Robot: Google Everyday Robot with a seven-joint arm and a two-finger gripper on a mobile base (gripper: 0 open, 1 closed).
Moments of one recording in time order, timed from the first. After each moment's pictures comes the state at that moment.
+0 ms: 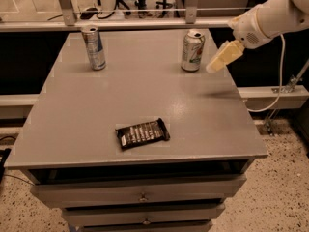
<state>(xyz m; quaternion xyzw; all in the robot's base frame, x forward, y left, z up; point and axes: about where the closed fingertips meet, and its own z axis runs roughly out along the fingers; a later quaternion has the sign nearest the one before) 0.680 -0.211 0.921 -0.50 0.77 0.05 0.38</state>
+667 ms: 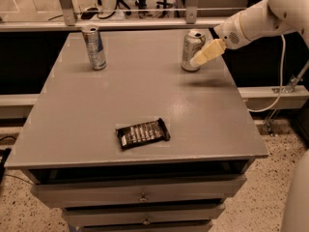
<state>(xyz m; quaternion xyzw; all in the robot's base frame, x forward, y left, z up) 0.729 -0.181 0.896 -0.45 0.79 0.13 0.40</state>
